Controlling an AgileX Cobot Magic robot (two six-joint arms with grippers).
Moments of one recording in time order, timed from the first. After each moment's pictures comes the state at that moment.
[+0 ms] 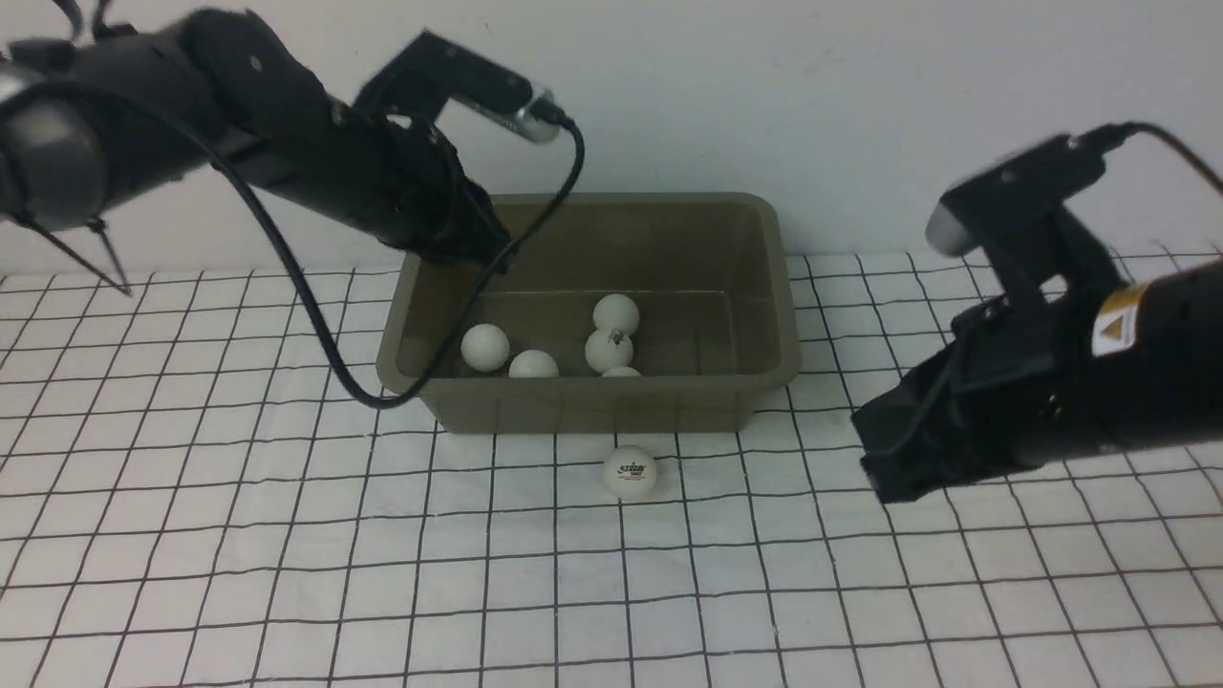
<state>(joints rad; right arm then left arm) 0.51 1.29 -0.93 0.27 0.66 -0.29 -0.22 1.82 -1.50 -0.50 0.65 0.75</state>
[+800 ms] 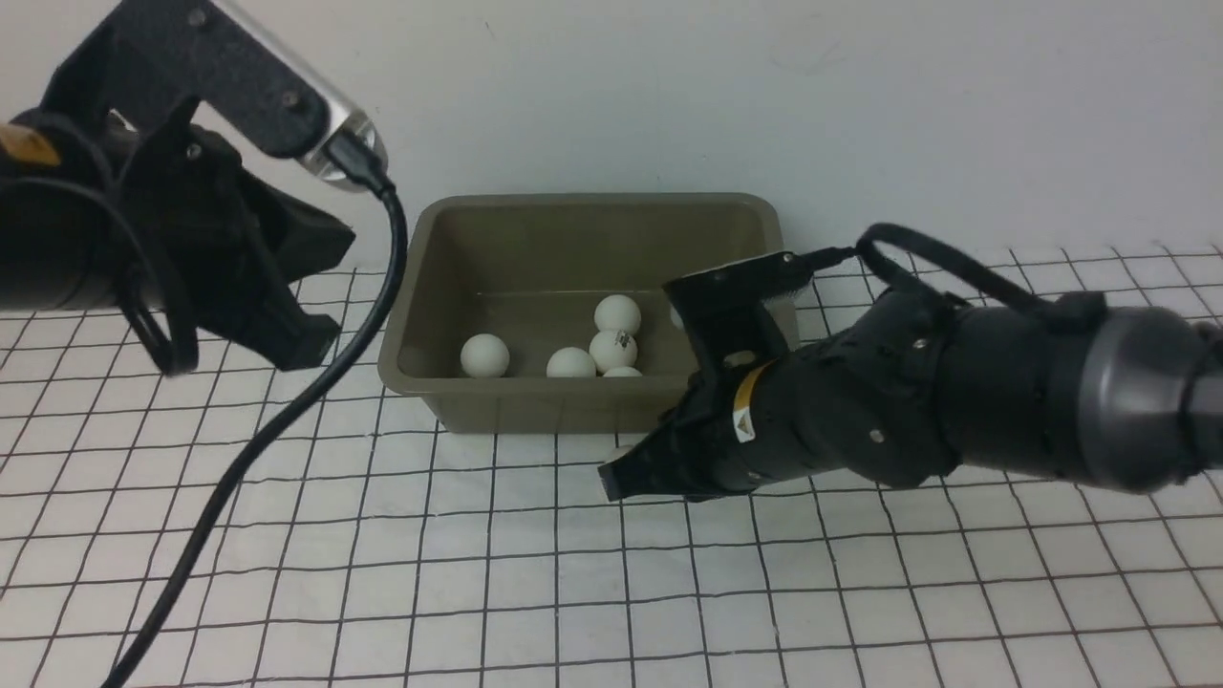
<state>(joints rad) 0.72 1.79 -1.16 -0.15 0.45 0.41 -0.22 1.17 -1.06 -0.39 0.63 0.75</state>
